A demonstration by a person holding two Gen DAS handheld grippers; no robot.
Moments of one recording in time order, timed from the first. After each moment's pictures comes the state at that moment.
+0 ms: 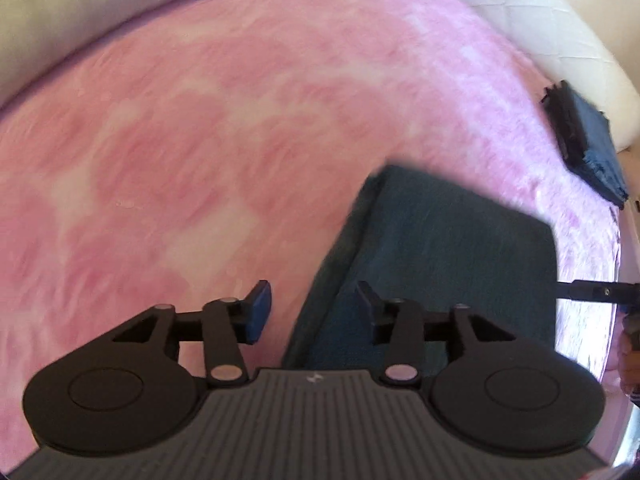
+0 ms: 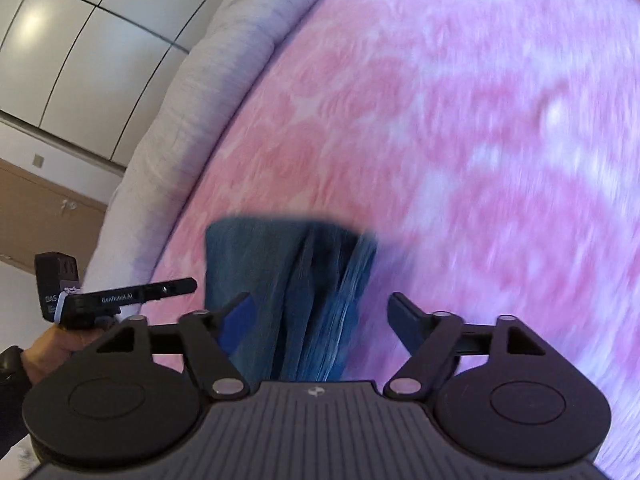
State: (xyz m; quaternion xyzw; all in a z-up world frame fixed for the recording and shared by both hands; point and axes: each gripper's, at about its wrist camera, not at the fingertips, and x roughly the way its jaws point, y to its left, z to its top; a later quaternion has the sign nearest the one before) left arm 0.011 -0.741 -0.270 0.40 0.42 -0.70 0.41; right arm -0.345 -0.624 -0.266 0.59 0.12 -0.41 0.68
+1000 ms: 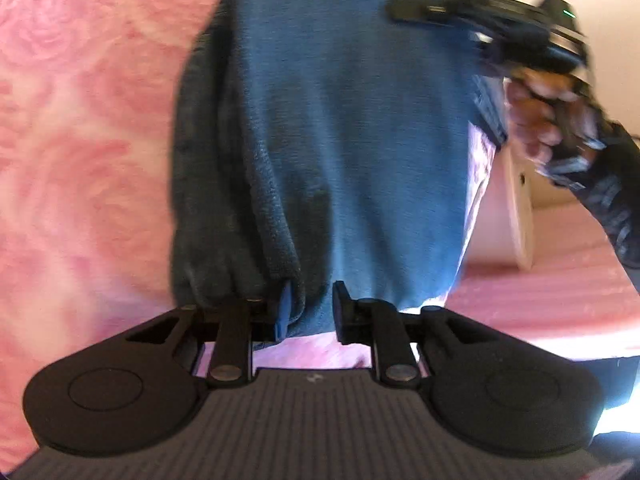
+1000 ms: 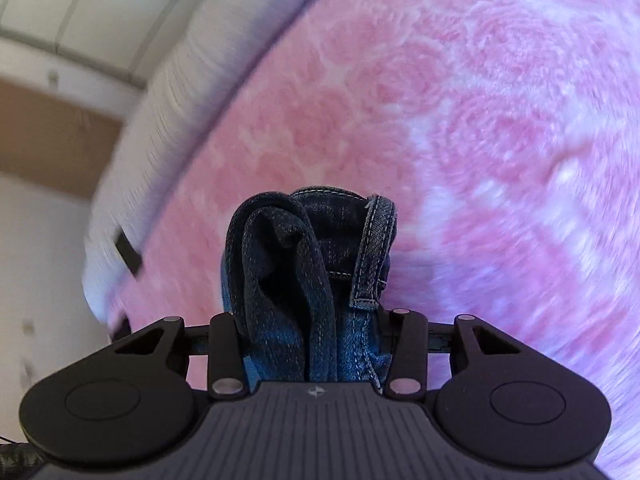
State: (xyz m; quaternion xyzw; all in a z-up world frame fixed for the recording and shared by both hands) left arm -0.125 -0.528 -0.287 0.31 0.58 -0.70 0.27; right arm -0.379 -0.691 -0.222 0.58 0.25 -0.32 0.71
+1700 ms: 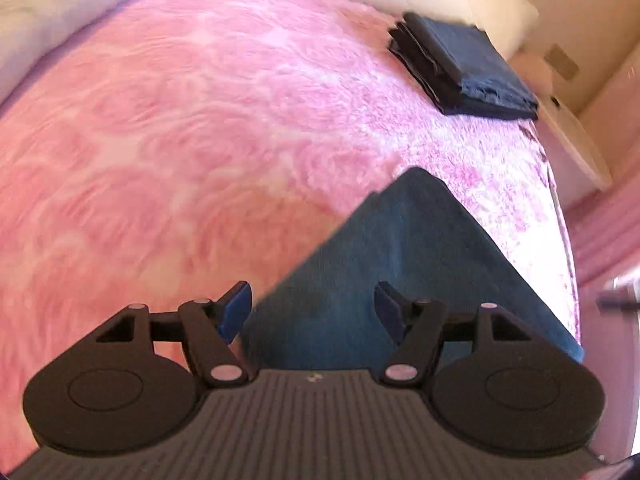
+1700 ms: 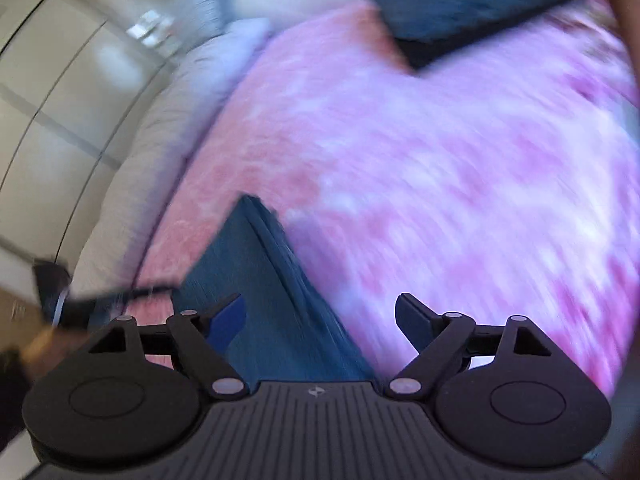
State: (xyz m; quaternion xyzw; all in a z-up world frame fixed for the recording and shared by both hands) left arm -0.196 -0.754 -0.266 0.43 0.28 -0.82 0.24; right arm -0.471 -0.415 -0.203 0.57 0.02 -0.59 0.57
